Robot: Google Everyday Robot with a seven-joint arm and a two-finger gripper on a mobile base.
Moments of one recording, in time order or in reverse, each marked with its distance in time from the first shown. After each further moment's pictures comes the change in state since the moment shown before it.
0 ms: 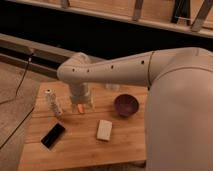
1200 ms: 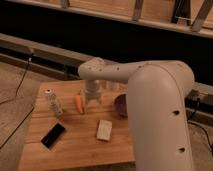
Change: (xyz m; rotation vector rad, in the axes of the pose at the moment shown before) arm -0.084 -0.062 0.100 -0.054 0.082 -0.007
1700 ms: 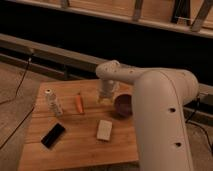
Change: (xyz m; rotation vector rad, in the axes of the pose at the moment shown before) arm -0.034 -0.076 0.032 -0.027 -0.006 0.084
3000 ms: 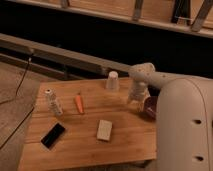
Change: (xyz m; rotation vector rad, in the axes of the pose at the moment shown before) arm 0.035 -0.196 -0.013 0.088 0.033 0.408
